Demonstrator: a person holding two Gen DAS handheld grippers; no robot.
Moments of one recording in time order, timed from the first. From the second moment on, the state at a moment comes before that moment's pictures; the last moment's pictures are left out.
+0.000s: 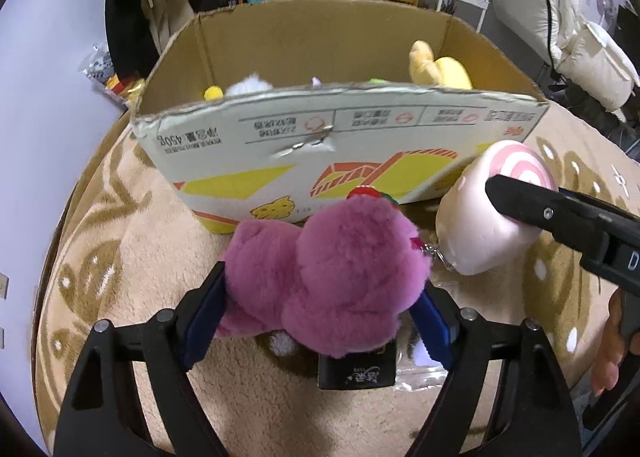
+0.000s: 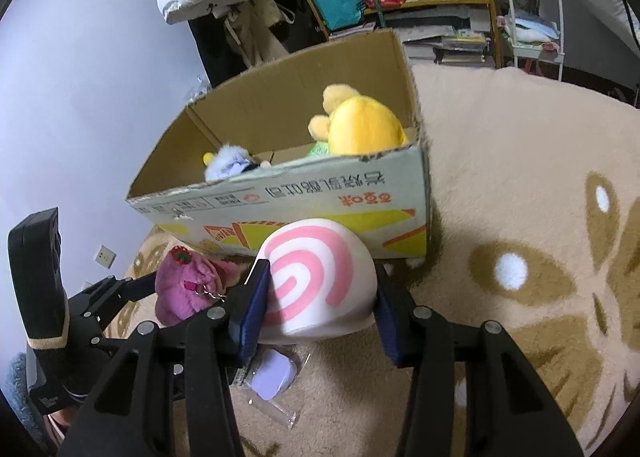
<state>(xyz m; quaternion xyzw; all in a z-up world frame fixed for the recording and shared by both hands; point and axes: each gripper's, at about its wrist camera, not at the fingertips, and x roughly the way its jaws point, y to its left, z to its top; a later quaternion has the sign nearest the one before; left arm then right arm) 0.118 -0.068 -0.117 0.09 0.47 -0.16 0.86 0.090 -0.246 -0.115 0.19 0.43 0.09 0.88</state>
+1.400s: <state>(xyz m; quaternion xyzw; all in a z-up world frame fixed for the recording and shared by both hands) 0.042 -0.046 -0.005 0.07 0.24 -0.12 0.96 0.026 -0.239 0.019 0.09 0.22 0.03 0.97</state>
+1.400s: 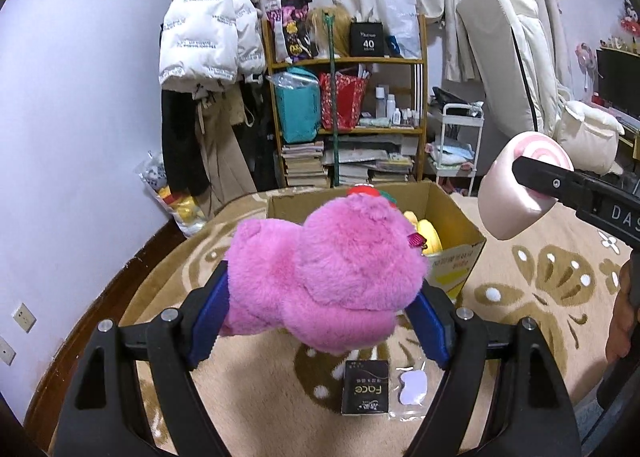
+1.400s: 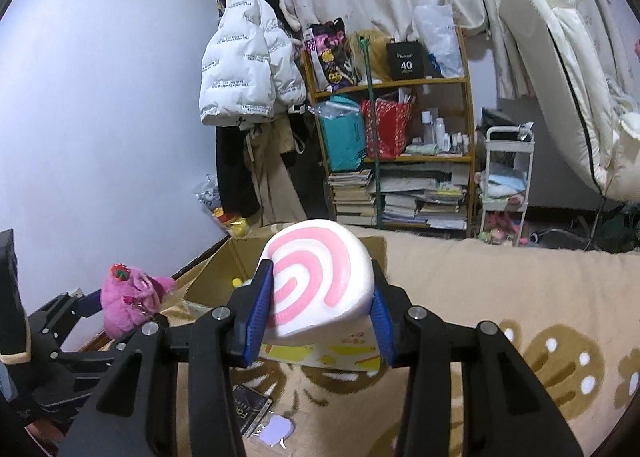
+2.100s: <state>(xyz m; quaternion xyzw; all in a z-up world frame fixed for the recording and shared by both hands) 0.067 -0.044 0.025 0.07 0.19 -0.10 0.97 0.043 -0.241 0.030 0.07 0.19 0.04 0.98</state>
